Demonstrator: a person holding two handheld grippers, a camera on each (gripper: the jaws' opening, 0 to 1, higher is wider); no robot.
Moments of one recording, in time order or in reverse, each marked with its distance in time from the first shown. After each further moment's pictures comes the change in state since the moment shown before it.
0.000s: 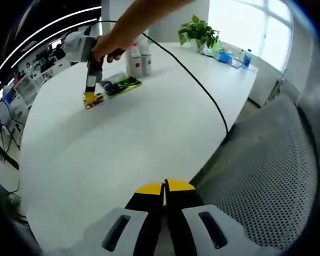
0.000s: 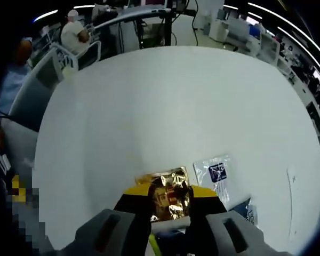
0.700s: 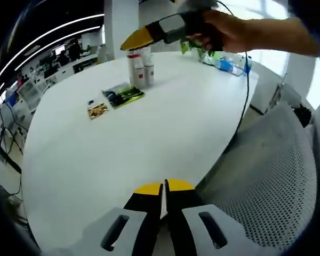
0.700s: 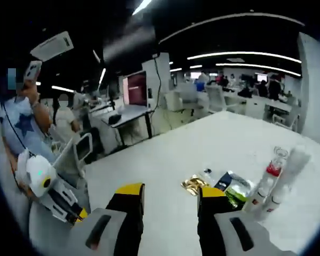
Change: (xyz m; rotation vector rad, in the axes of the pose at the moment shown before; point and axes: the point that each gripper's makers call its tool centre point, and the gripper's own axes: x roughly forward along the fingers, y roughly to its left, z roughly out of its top) left arm -0.004 0.003 0.016 0.007 -0.080 0.018; right arm -0.208 0.118 -0.047 0.372 -0.743 -0.147
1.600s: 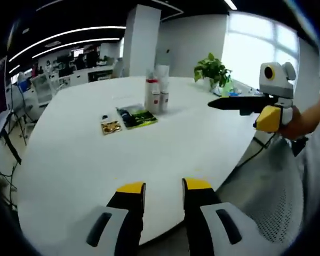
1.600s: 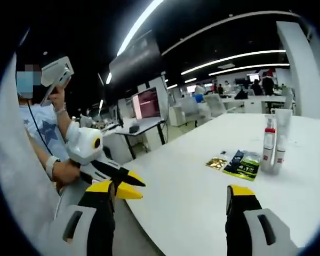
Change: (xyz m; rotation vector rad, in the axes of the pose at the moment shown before) left arm -0.022 0.021 0.043 -0.182 -0.255 0.038; right arm -0.061 0.056 -0.066 0.056 -0.086 0.026
